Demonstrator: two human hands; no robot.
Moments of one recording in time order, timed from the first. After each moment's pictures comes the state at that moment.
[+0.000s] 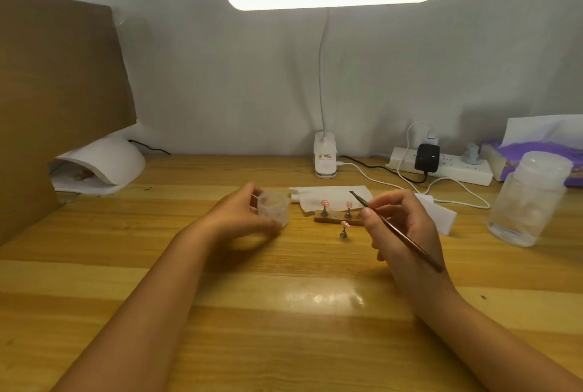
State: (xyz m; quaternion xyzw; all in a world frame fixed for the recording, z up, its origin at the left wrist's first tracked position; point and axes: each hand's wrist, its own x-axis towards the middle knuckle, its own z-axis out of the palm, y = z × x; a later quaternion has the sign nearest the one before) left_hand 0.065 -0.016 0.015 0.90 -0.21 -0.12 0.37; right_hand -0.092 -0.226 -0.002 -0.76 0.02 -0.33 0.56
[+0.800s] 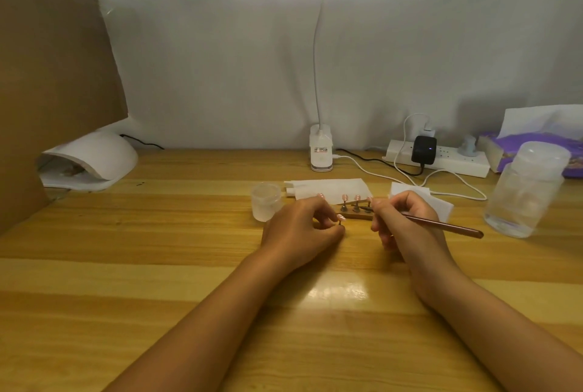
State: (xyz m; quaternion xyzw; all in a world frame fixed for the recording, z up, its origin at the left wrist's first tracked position) left_hand 0.009 -0.097 -0.013 0.89 -0.30 0.04 0.35; right_hand -0.082 -0.245 -0.003 -0.71 0.15 -0.25 0.65
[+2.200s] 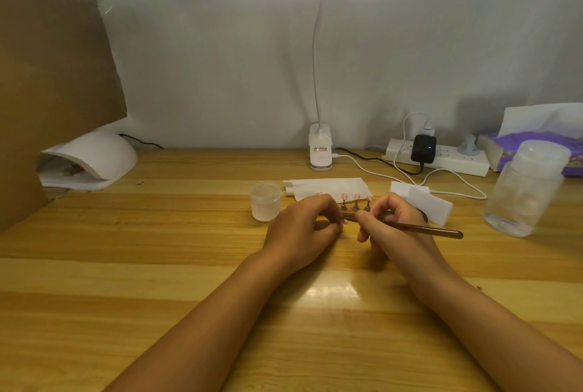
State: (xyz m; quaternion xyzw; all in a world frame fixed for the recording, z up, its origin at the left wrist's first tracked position) left_hand 0.011 -0.098 -0.018 0.85 -0.38 0.05 0.36; right_hand -0.081 -0.243 -0.006 -0.79 0.10 -0.21 0.57
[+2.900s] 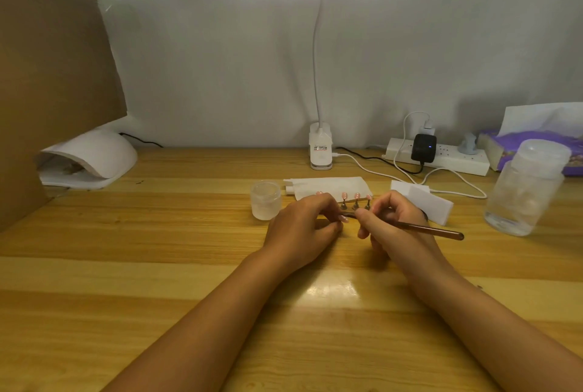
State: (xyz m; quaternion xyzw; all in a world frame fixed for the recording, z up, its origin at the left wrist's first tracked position) left_hand 0.010 -0.098 -0.017 0.86 -0.37 0.05 0.35; right_hand -0.081 -0.243 -0.006 -0.78 0.09 -0.21 0.58
